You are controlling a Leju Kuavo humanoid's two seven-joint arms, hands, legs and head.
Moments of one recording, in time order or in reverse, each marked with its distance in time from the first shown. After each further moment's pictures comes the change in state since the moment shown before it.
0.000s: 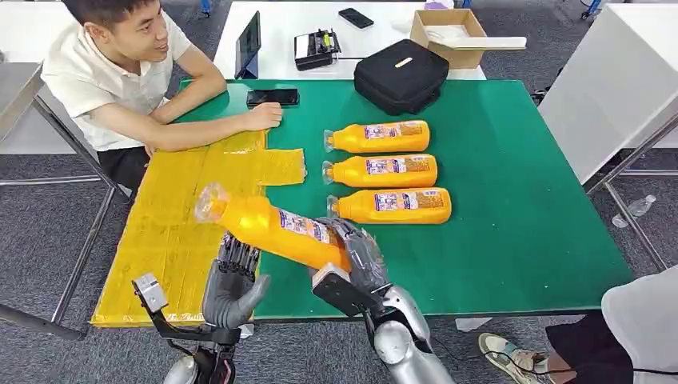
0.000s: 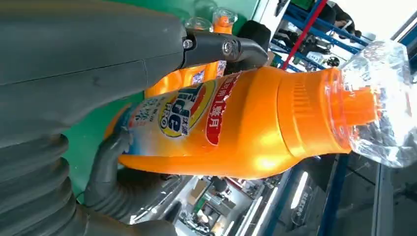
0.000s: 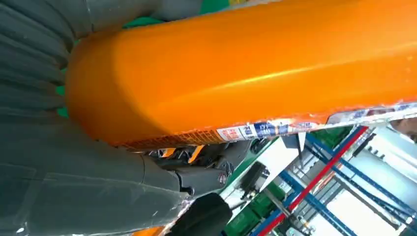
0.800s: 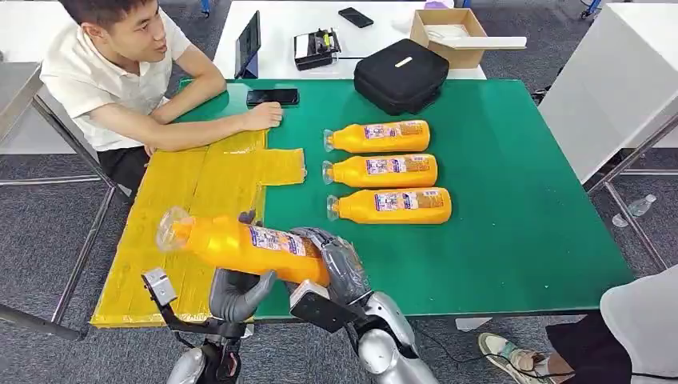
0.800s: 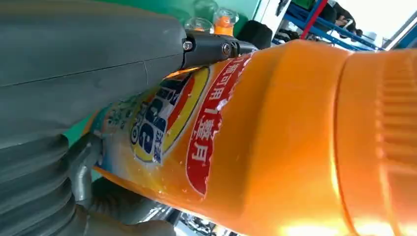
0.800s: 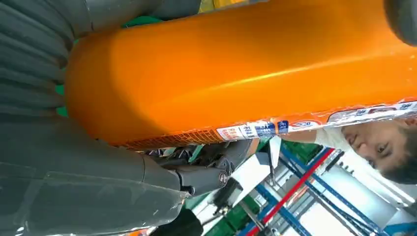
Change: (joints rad) left arm -0.058 0.000 0.000 0.092 0.000 -0.010 -0.052; right arm 0.000 0.016 0.083 0.019 -0.029 -0.005 -0.035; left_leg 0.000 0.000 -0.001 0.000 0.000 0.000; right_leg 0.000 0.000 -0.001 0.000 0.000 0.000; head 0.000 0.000
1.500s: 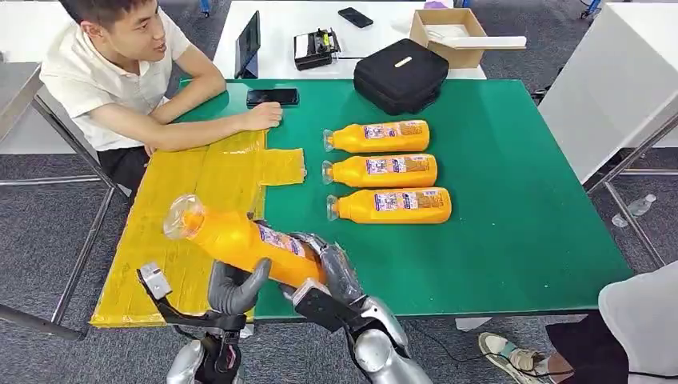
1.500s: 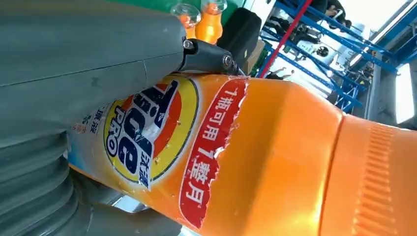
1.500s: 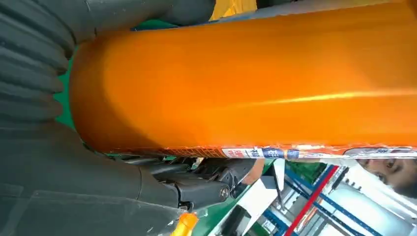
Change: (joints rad) left arm -0.040 0.000 0.000 0.024 0.069 -0.037 -0.003; right arm -0.023 0.016 0.000 0.097 -0.085 0.033 -0.038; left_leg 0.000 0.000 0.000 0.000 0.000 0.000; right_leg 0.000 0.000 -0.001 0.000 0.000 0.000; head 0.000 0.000
